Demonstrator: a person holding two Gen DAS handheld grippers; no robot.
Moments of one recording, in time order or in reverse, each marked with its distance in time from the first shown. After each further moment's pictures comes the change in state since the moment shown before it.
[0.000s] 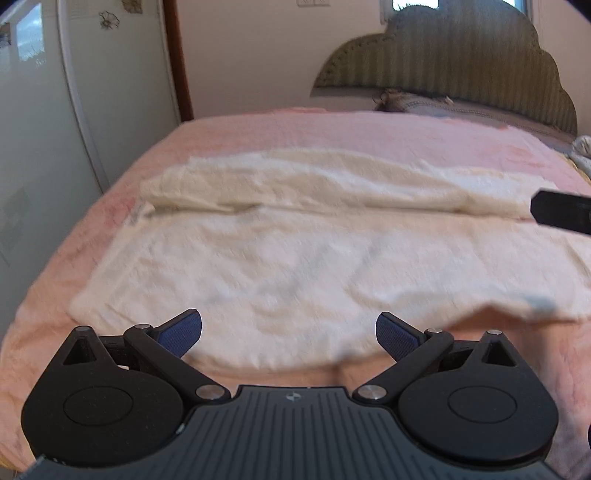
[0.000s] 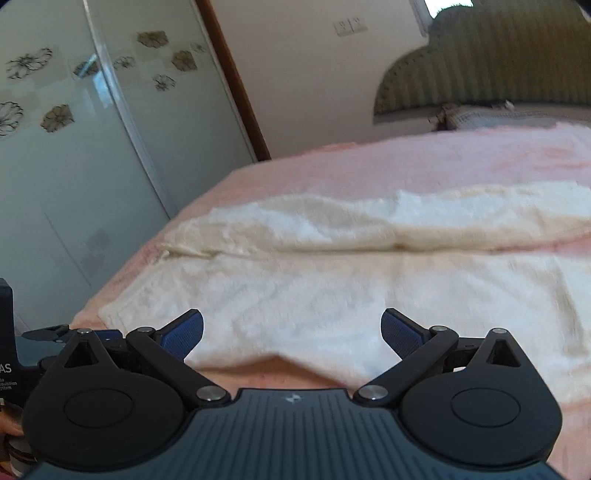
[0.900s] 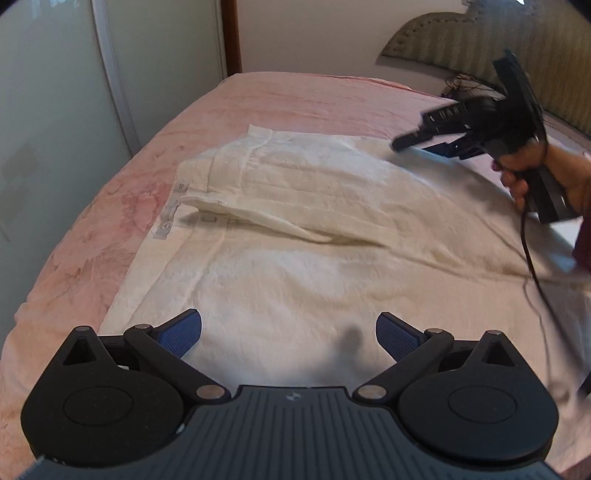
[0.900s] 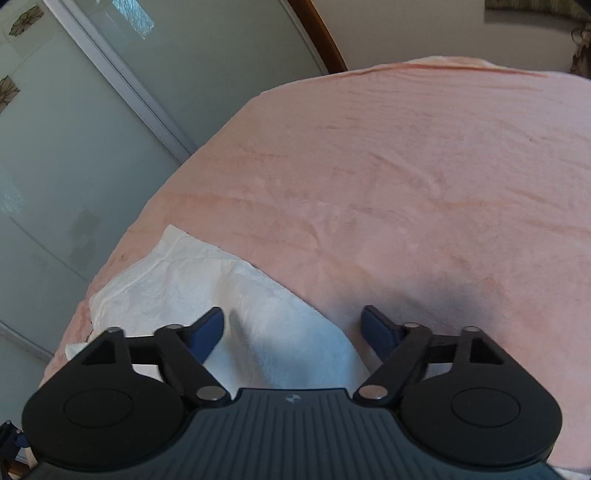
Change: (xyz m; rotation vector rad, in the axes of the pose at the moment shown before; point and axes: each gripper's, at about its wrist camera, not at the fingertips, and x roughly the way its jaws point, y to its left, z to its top) left arm 0.126 0.088 0.071 -0.161 0.194 0.057; right arm 0.441 -0.087 0.116 0.103 0.533 0.319
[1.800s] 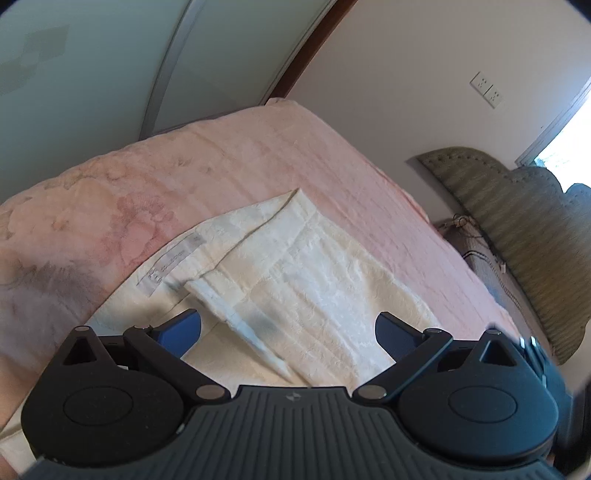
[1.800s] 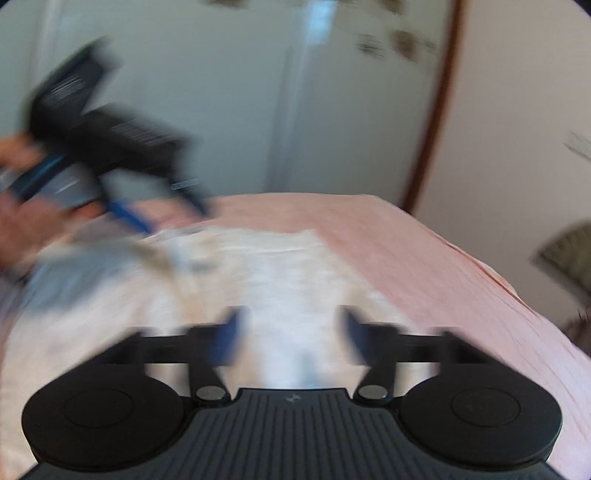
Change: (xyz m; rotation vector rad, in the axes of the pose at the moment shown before) left arm 0.030 0.081 0.068 -0.543 -0.068 -0.242; right arm -0.095 0.126 -0.098 -0.668 -0.269 -0.200
